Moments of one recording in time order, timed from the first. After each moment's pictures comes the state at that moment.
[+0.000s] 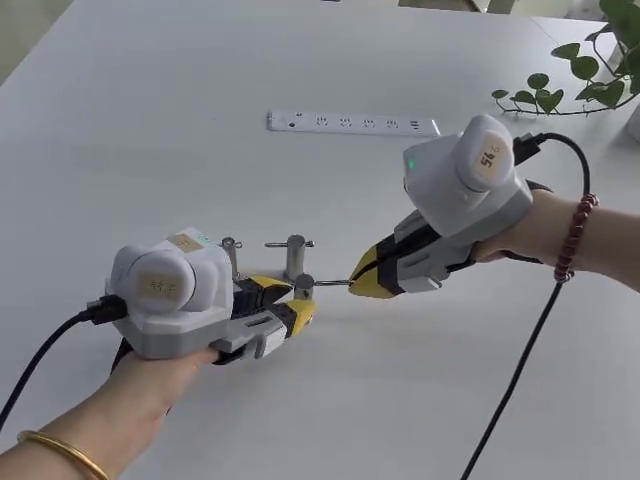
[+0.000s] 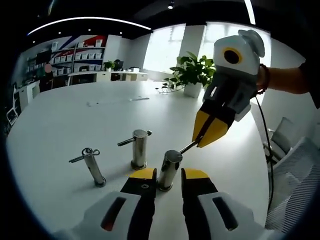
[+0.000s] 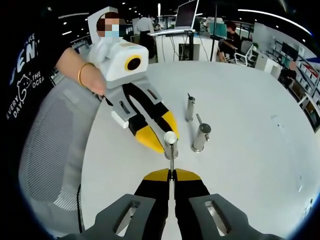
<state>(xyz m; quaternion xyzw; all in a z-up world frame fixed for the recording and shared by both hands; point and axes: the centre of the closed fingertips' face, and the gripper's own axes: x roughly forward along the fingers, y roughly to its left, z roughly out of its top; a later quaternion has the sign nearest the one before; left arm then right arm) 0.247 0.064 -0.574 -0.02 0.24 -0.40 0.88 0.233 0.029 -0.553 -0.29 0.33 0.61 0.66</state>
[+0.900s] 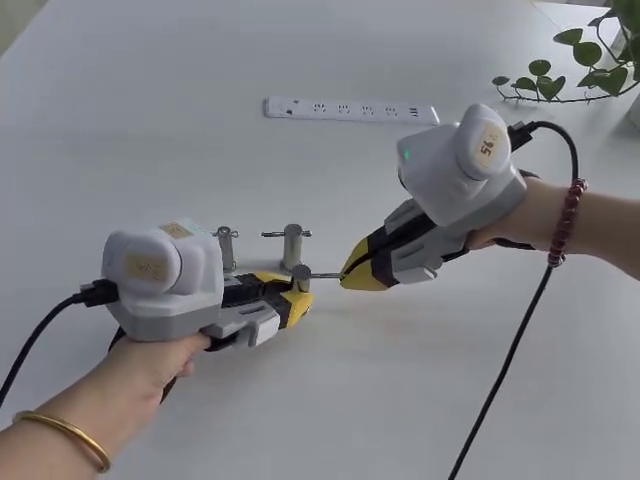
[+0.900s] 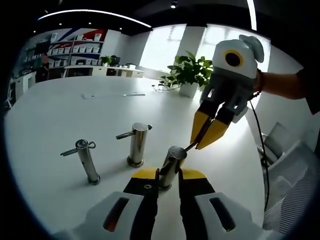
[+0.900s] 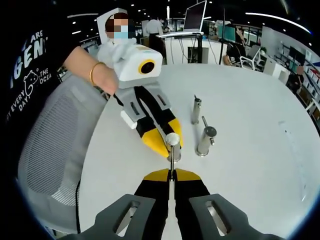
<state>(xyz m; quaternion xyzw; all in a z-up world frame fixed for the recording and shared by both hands) 0.246 0.059 -0.579 -0.05 0.26 -0.42 0.87 0.236 0.032 -0.562 -0.28 0.31 0.65 0.64</state>
